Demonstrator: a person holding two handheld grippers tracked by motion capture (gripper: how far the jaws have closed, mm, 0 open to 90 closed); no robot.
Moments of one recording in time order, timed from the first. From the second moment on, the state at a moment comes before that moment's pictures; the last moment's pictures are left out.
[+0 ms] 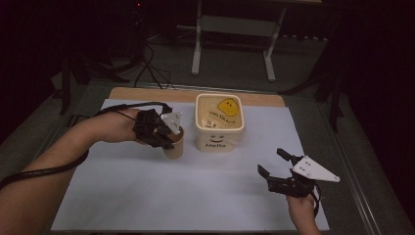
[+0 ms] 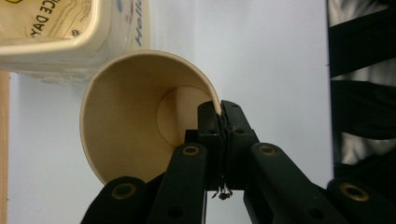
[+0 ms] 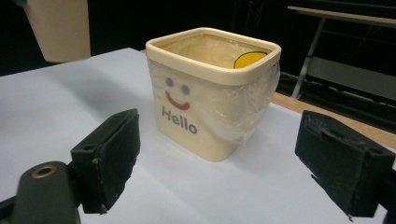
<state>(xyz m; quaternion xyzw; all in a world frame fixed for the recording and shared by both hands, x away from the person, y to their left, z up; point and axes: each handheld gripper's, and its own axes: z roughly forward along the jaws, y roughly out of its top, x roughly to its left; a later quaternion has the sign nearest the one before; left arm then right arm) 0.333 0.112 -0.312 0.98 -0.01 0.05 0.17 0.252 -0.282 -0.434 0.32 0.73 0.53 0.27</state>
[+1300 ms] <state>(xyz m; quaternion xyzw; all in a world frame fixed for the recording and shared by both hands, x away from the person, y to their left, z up) 0.370 0.051 -0.224 0.98 -0.04 0.08 0.16 0.252 -0.283 -0.435 0.32 0.73 0.54 0.27</state>
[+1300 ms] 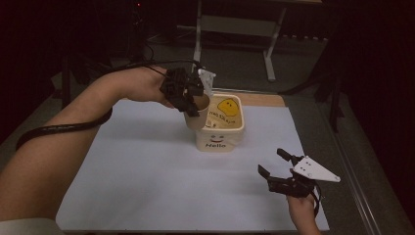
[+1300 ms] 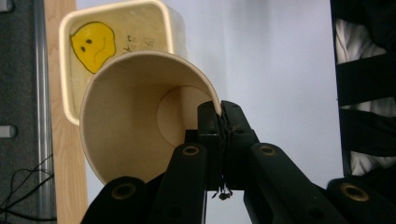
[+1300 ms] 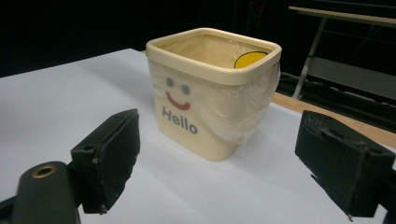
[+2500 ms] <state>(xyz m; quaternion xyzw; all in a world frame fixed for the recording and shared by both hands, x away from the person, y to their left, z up) 0.427 -0.002 -0.219 0.99 -0.02 0.08 0.13 0.252 -0.284 -0.435 0.31 0.73 0.54 0.27</state>
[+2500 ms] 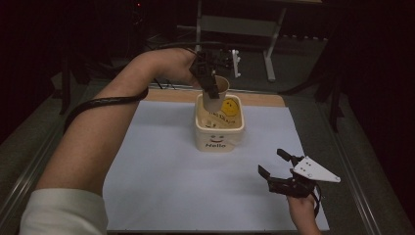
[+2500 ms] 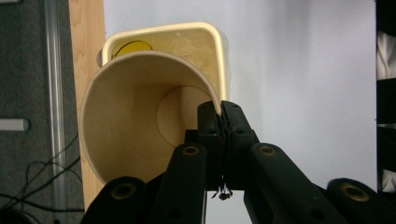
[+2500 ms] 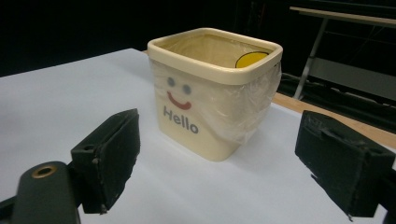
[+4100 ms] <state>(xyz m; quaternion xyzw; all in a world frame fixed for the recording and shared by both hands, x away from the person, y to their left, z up) 0.436 0.022 -0.245 0.98 0.09 0.08 0.17 0.251 -0.281 -0.436 0.31 0.74 0.54 0.27</state>
